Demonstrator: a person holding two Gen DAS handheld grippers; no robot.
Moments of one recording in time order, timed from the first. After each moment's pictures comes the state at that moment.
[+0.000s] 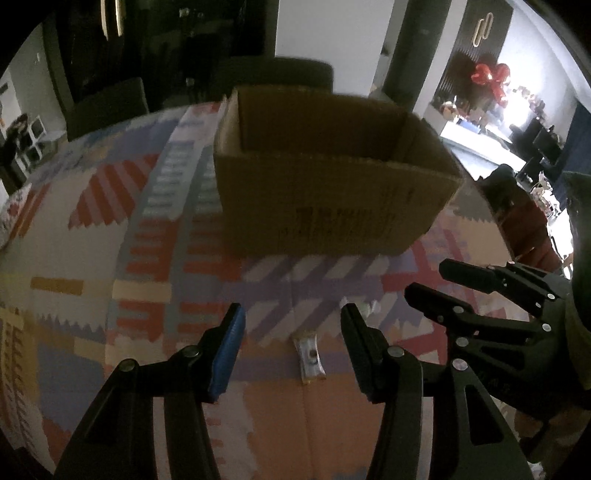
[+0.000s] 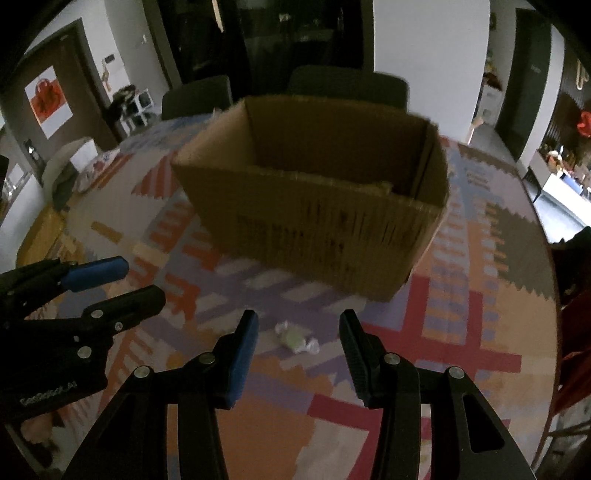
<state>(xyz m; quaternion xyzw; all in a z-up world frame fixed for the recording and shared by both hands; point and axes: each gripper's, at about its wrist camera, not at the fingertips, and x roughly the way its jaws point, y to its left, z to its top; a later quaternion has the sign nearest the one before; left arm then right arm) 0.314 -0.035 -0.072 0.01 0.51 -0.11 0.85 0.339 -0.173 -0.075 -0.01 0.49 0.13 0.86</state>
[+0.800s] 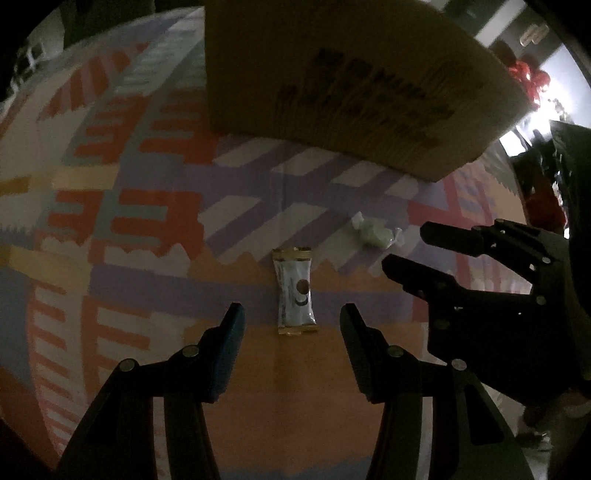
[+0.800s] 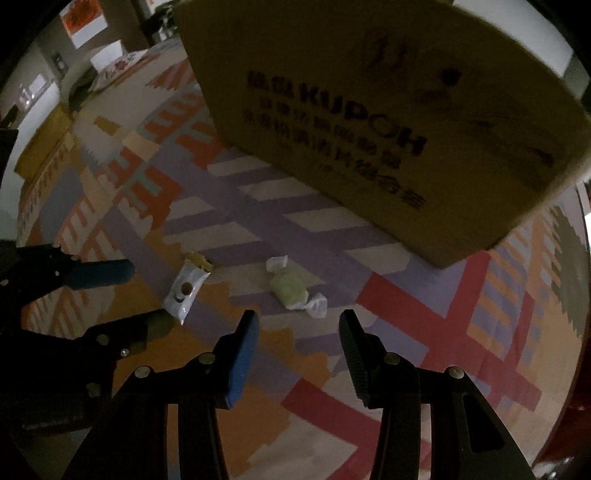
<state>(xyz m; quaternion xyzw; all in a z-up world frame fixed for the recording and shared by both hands) 0.312 -0.041 -0.166 -0.07 0.62 -0.09 0.78 0.363 -0.149 -0.161 -0.13 0.57 0.22 0.78</state>
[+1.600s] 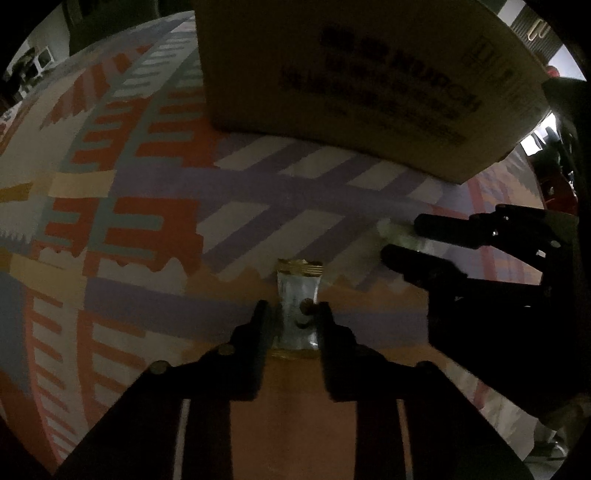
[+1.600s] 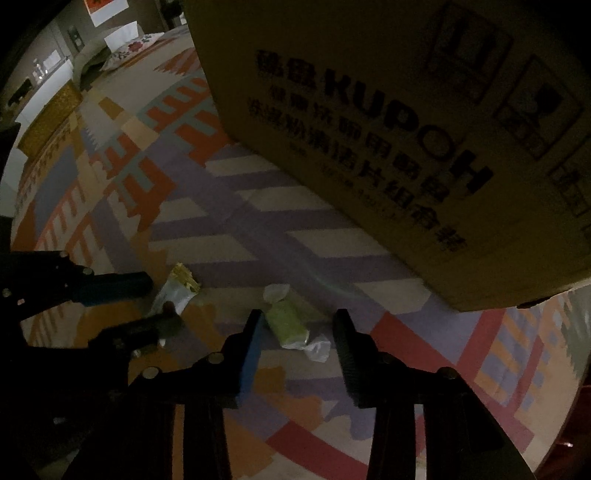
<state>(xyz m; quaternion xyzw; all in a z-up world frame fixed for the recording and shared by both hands) 0.325 -0.059 -0.183 -0.04 0.61 -0.06 0.79 0.382 -0.138 -0.178 -0.16 0.56 0.24 0.77</state>
